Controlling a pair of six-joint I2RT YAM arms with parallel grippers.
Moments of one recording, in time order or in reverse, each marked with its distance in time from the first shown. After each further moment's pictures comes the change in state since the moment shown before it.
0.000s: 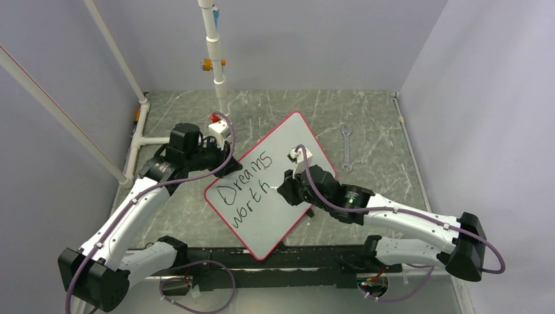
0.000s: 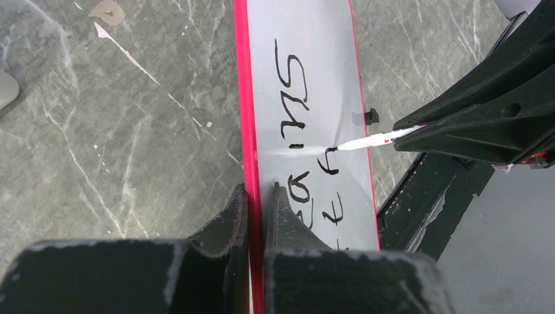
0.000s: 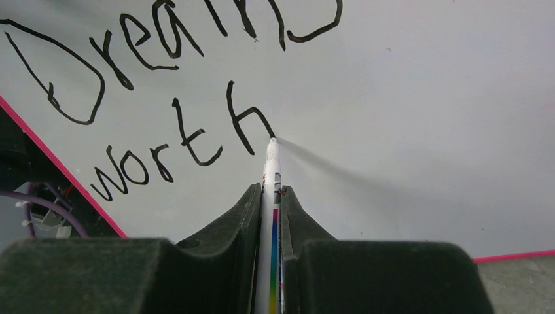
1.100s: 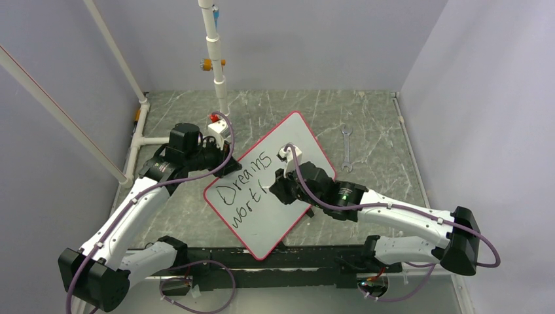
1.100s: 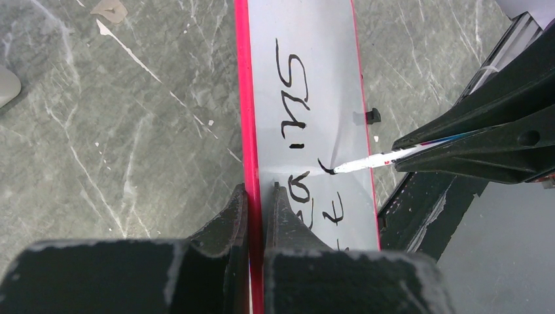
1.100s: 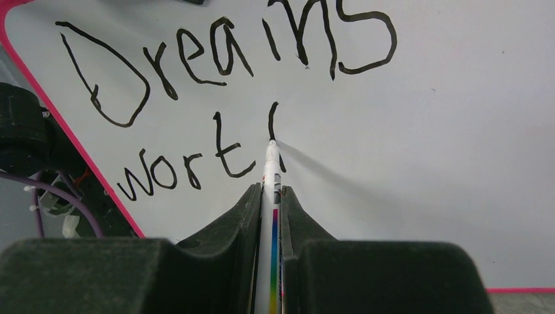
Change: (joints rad) left arm 0.006 0.000 0.000 -0.003 0.001 0.000; right arm 0.024 0.068 0.075 0.009 -0.040 -0.063
